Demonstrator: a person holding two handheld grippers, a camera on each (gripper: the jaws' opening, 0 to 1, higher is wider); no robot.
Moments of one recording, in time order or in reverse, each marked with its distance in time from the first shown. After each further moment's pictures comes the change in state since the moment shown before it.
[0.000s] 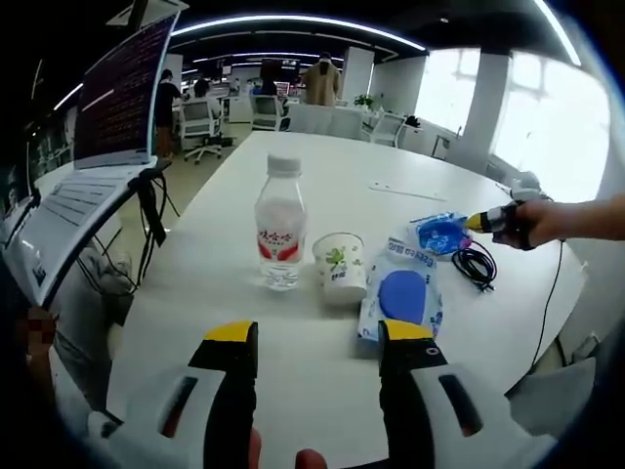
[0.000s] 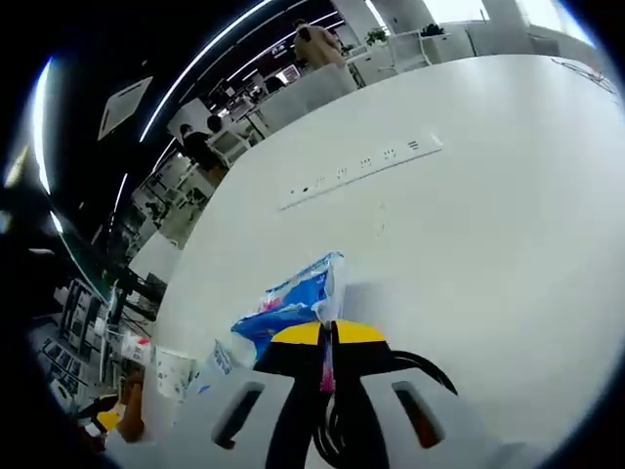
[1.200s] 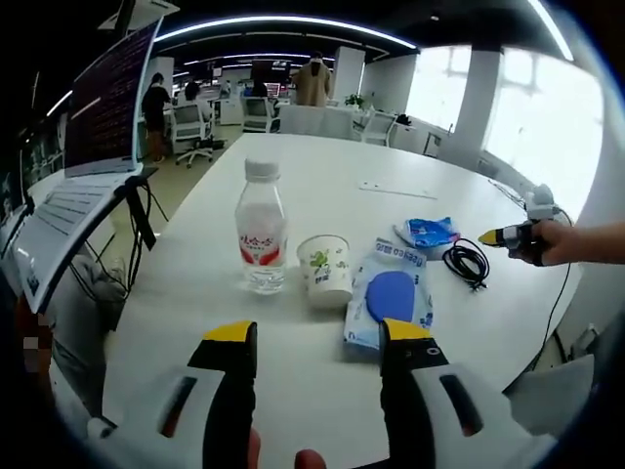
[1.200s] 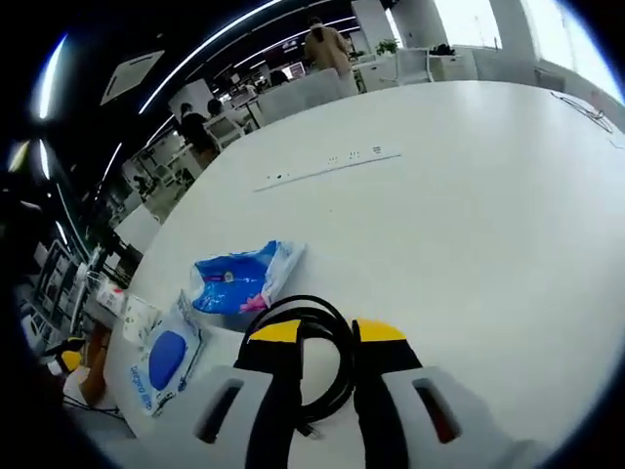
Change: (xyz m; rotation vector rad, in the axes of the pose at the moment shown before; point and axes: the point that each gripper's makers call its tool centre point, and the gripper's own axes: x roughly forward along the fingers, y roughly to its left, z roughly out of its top) left arm 0.003 -0.018 0.002 0.028 -0.004 -0.033; right arm -0.053 -0.059 -0.029 -0.142 0.002 -0.088
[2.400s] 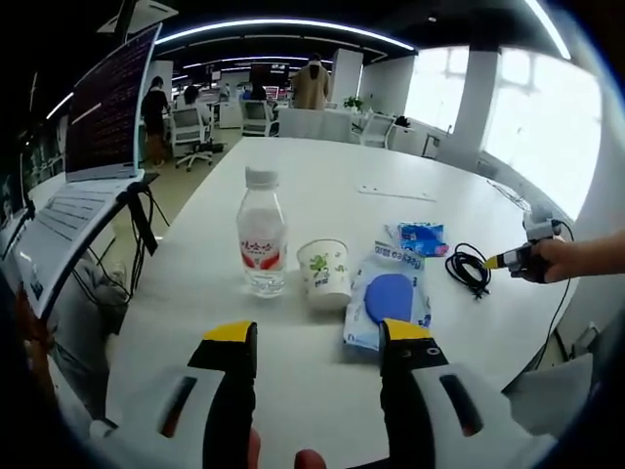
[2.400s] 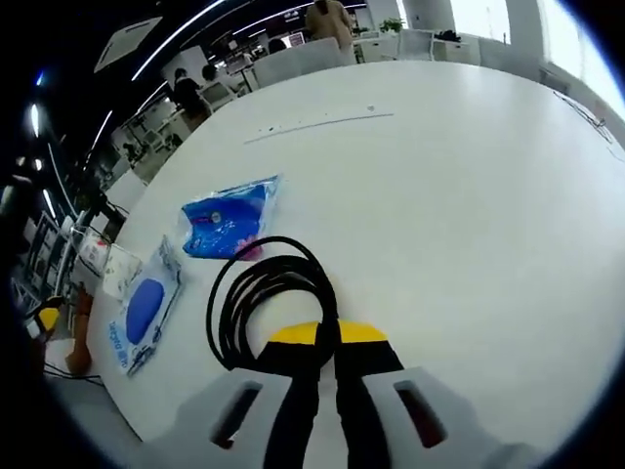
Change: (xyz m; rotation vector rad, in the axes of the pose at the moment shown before) left arm -0.005 0.000 0.004 0.007 -0.011 -0.001; right arm -0.002 -0.015 -0.047 -0.079 0.138 -0.059
